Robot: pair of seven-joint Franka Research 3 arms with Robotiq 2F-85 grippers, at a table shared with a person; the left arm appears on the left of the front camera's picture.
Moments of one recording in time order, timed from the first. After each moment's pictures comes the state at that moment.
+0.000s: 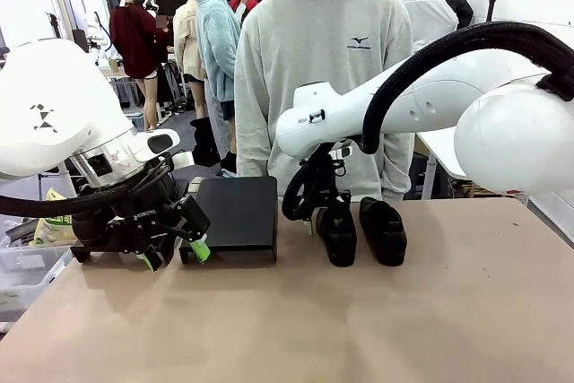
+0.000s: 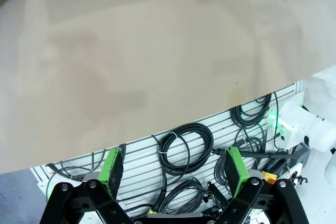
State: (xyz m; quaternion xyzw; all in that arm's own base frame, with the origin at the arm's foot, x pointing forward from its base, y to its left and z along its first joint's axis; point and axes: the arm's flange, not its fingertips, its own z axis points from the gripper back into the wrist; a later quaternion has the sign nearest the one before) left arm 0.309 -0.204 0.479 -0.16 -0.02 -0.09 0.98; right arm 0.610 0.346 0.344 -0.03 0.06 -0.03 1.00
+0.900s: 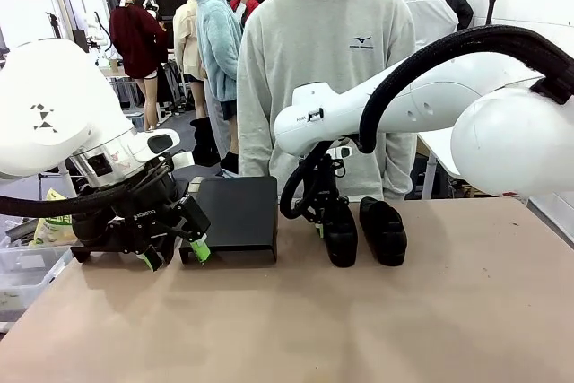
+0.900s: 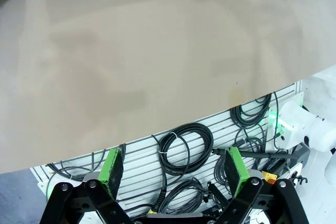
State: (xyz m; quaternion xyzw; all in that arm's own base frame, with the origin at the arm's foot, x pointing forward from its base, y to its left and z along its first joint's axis) left arm 0.309 -0.204 0.479 -0.16 -0.02 -0.09 0.98; right arm 0.608 0.346 0.344 -0.04 0.08 -0.03 1.00
